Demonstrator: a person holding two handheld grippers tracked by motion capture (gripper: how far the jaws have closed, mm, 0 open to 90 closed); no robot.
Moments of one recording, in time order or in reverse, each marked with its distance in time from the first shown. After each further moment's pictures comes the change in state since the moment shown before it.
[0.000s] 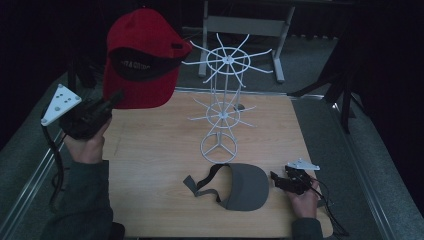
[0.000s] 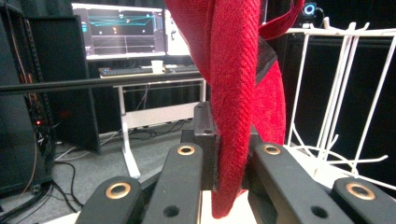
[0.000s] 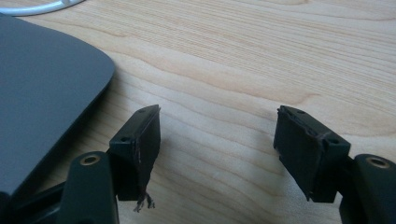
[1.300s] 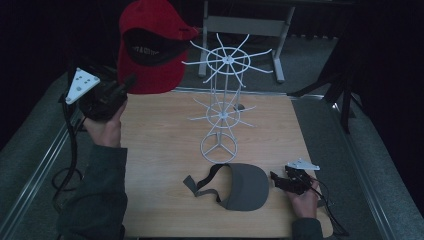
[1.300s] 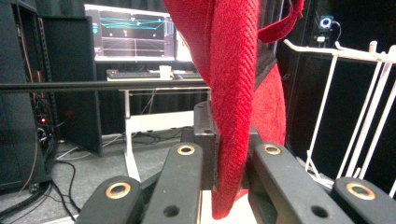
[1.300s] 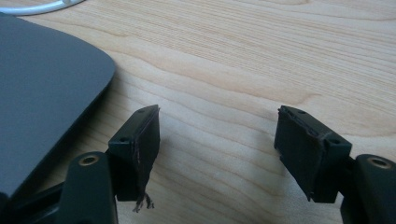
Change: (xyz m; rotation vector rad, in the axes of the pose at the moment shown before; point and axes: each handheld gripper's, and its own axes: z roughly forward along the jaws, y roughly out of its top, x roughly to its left) left arm -0.005 0.010 0.047 -0.022 0.049 -0.055; right arm 0.000 0.000 0.000 -0.002 0.001 -0.004
